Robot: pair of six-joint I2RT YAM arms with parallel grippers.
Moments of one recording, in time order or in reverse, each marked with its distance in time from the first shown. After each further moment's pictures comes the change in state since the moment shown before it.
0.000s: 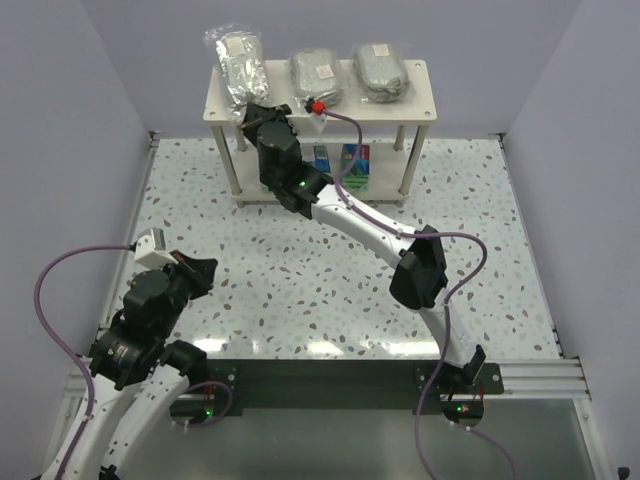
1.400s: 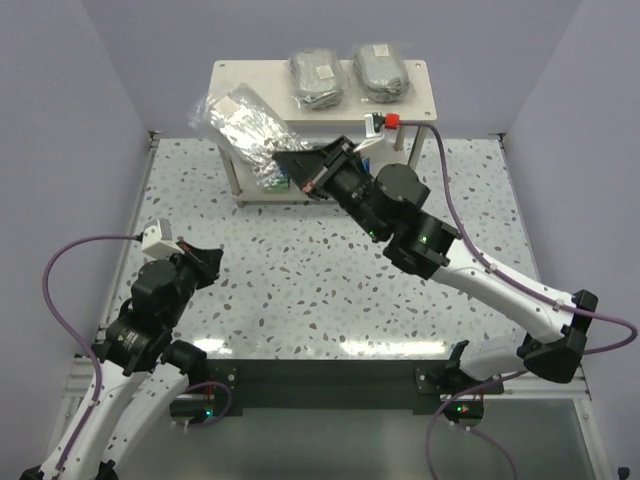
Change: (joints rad) left arm 0.000 0.080 -0.019 0.123 0.001 -0.001; right arm 0.098 -0.900 -0.831 -0.005 -0.544 -0.089
